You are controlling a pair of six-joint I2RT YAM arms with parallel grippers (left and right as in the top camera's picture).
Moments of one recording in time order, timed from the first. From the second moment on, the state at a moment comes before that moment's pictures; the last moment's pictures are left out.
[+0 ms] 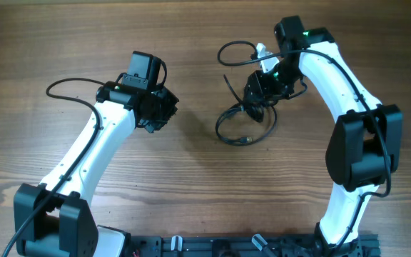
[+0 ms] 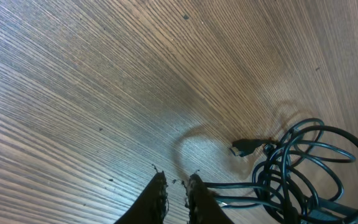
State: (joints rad) left arm -0.28 1.58 1.18 -0.81 0.18 -1.09; right arm 0.21 2.07 1.69 -1.17 -0.46 -0.08
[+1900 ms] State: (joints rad) left arm -0.52 1.81 1.18 -0.82 0.07 -1.60; right arm 0.29 2.05 1.77 -1.01 -0.58 0.10
